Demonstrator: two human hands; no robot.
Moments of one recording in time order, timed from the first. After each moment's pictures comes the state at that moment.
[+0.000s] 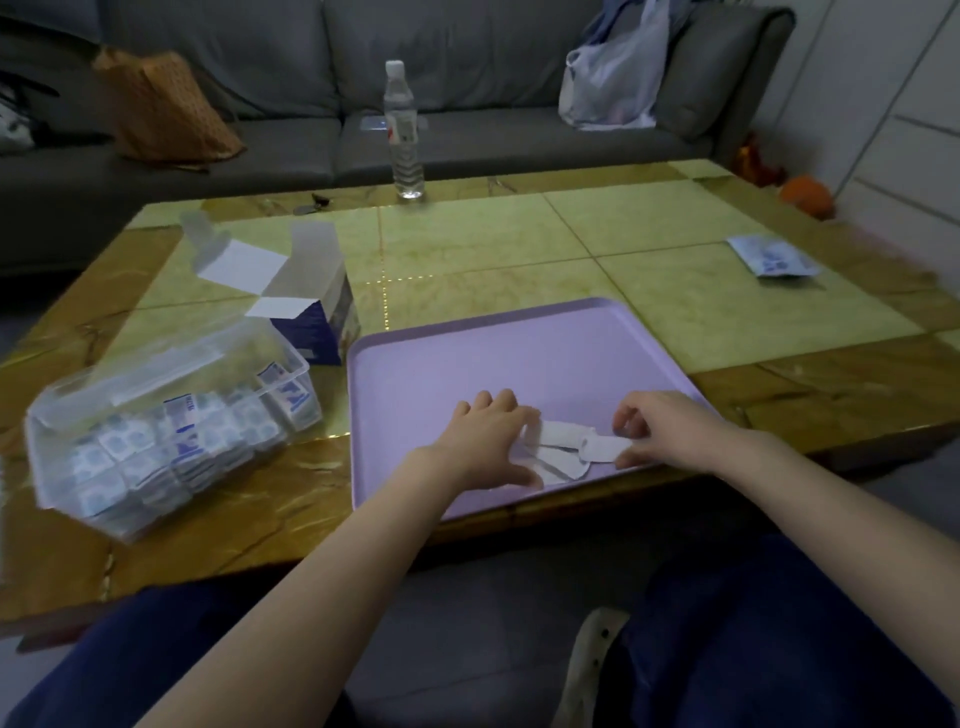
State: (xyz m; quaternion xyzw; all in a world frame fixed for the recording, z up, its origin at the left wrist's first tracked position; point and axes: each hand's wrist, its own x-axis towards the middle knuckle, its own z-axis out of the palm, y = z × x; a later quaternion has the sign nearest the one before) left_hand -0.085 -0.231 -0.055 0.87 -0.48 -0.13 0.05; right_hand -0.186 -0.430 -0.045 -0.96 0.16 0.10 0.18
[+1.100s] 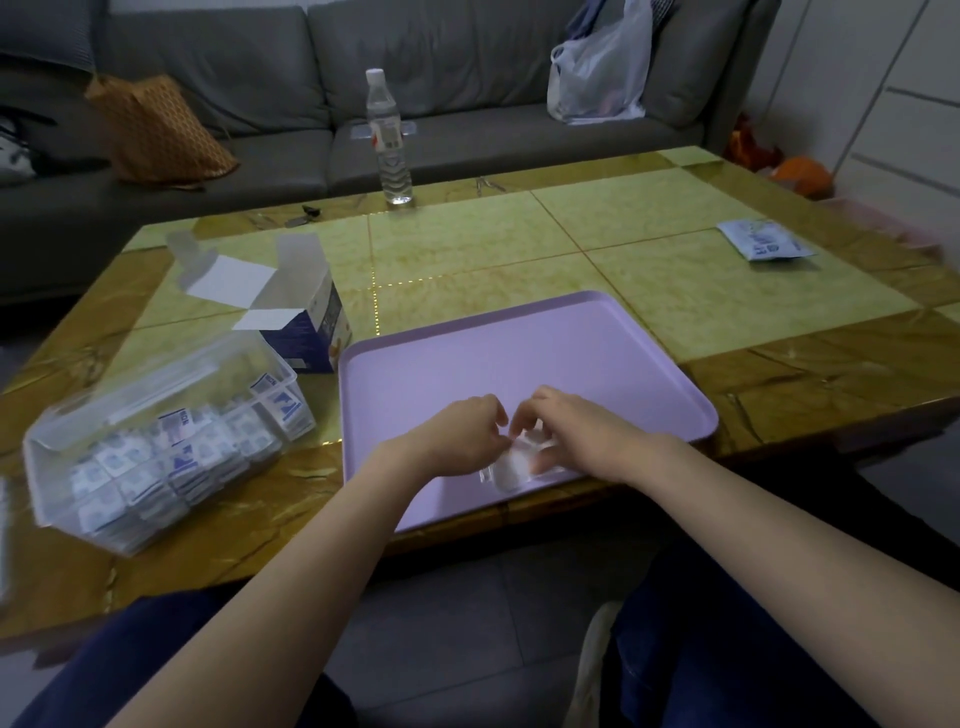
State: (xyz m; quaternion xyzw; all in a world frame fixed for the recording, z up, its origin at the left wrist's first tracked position) left_hand -0.079 -0.231 -0.042 0.89 -0.39 -0.21 0.13; right_hand -0.162 -0.372 -0.050 -0.97 -0.01 0.06 0.24
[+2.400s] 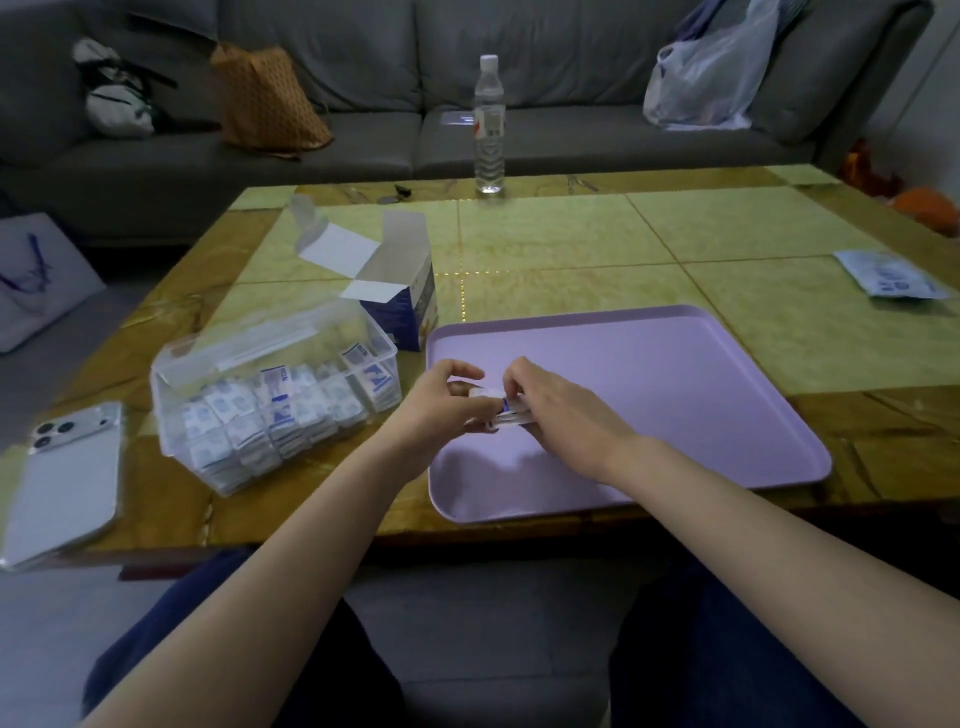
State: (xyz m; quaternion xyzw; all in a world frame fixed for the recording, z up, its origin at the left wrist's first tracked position) left_hand -0.059 -0.147 -0.032 0.72 -0.08 -0.24 0.64; right_hand -0.114 -0.294 -0.037 -0.97 -0.10 -0.07 0.20
